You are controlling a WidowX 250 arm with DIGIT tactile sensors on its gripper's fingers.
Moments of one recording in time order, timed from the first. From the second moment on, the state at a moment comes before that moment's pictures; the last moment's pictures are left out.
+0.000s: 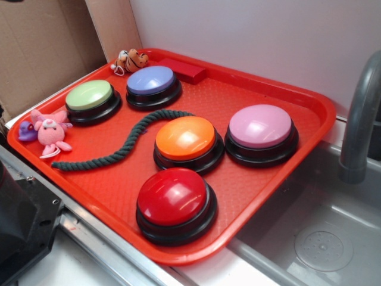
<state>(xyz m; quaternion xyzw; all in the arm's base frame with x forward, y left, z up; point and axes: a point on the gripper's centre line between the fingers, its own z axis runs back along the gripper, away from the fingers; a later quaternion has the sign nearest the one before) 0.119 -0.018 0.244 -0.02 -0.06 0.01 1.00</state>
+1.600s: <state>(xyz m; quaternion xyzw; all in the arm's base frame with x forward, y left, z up) 0.156 -0.008 0.064 0.02 -0.07 -0.17 0.98</state>
